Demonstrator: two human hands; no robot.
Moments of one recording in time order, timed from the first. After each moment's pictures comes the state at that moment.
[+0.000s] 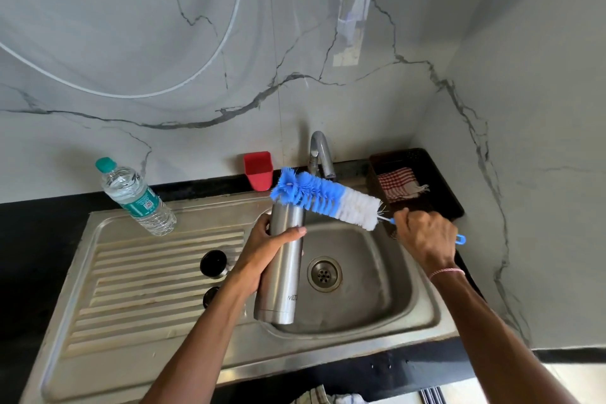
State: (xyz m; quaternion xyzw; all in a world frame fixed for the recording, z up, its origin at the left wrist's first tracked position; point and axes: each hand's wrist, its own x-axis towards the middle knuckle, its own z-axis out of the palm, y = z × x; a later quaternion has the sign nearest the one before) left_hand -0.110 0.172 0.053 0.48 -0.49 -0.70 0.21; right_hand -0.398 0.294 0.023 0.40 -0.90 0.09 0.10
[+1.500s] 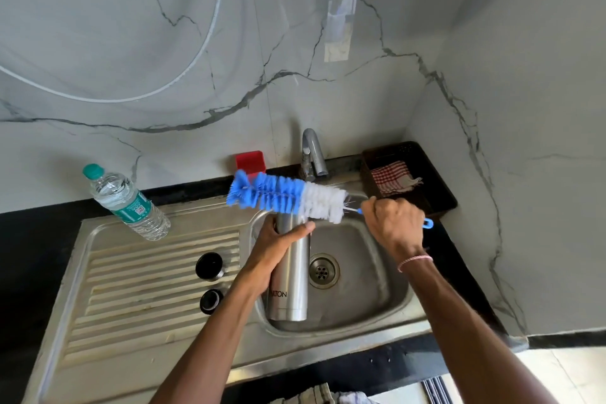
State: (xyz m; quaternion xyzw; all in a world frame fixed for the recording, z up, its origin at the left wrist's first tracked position) left_hand -0.132 0.179 0.044 0.45 -0.52 -0.70 0.21; right_hand -0.352 0.270 0.062 0.41 -0.89 0.17 0.10
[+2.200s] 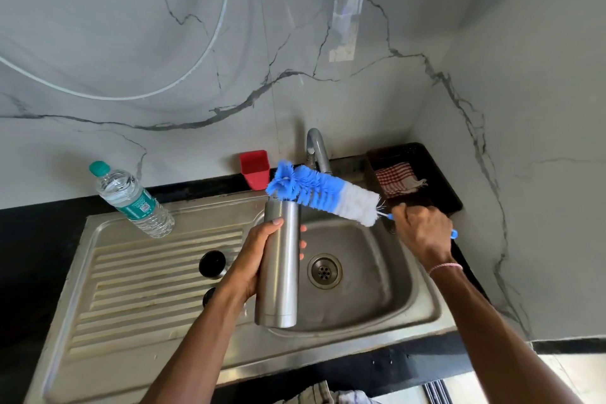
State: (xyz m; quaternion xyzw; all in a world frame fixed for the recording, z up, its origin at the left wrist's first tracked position) left_hand -0.103 0.171 0.039 0.37 -0.41 -0.81 0.20; right_hand -0.389 0.296 0.043 0.40 -0.89 0.20 0.06
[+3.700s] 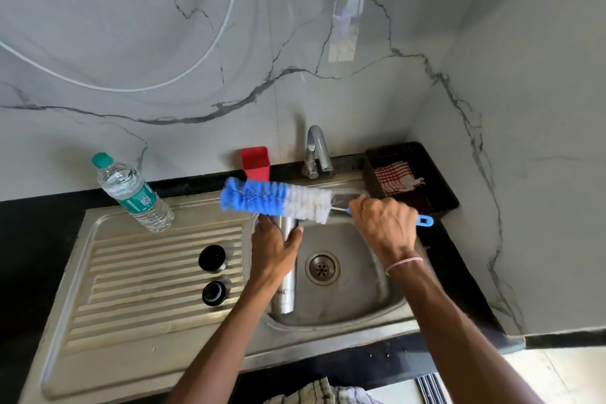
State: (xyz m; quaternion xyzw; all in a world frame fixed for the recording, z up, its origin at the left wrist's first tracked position) left_hand -0.125 0.186 0.012 0.55 -0.70 -0.40 0.21; right_hand -0.319 0.268 0.070 0.45 -0.87 0.10 0.16
